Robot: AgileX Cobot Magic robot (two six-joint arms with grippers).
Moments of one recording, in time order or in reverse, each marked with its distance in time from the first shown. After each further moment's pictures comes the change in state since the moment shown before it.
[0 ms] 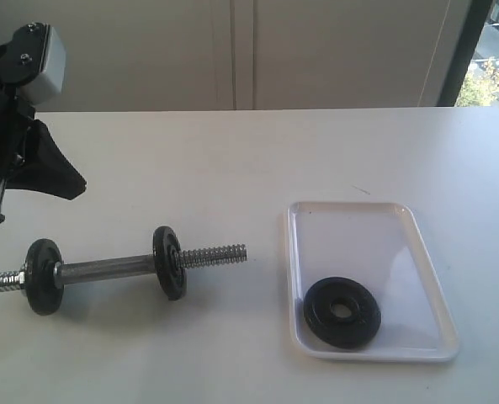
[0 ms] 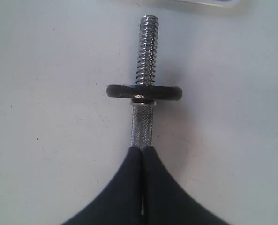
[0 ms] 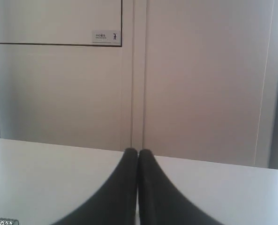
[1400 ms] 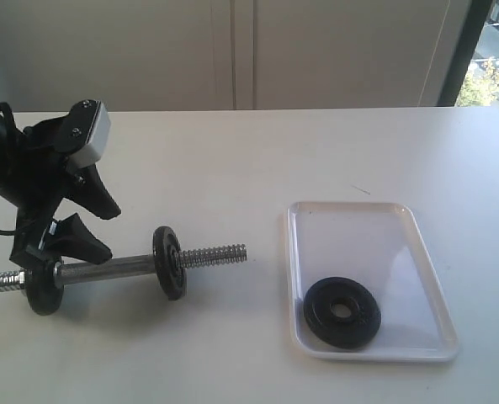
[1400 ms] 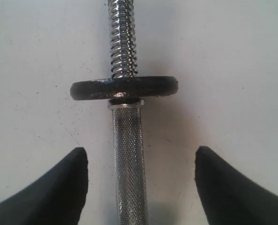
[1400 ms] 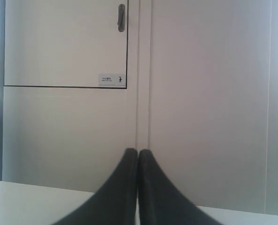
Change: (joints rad) left arm 0.000 0.231 0.044 -0.101 -0.075 0.237; right arm 0.000 0.000 0.000 0.004 -0.162 0.006
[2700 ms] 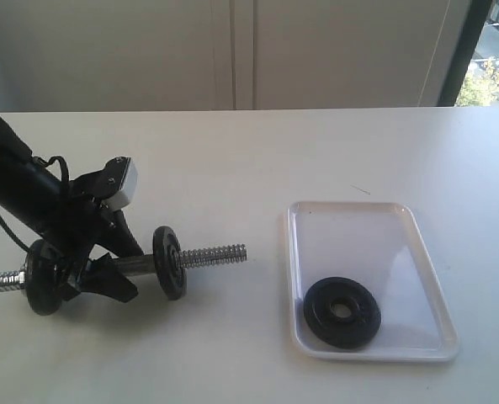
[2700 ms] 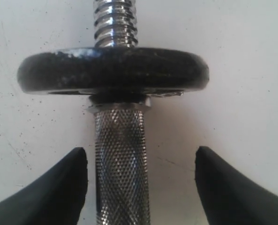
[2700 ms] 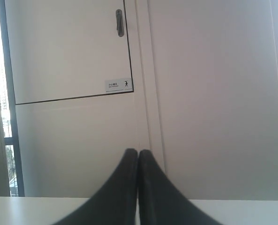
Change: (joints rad) left arm 0.000 0.265 0.002 -0.133 -0.050 0.124; right arm 0.000 0.000 0.000 0.004 -0.007 0.132
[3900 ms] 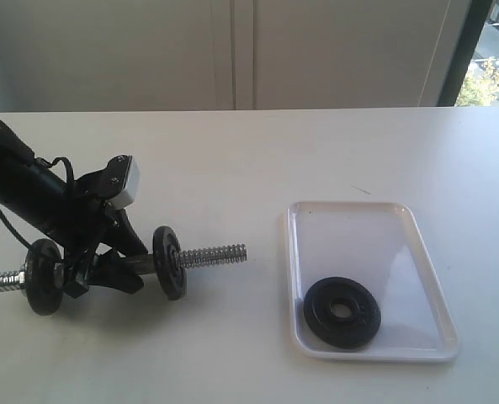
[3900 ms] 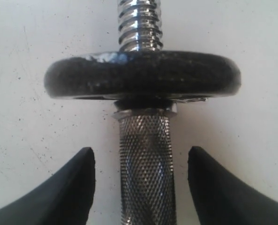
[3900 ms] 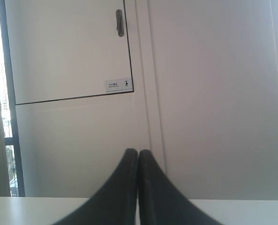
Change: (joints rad) left arm 0.000 0.016 0.000 -0.048 -0.051 0.046; right arm 0.000 0.000 0.000 0.000 -0.001 0.001
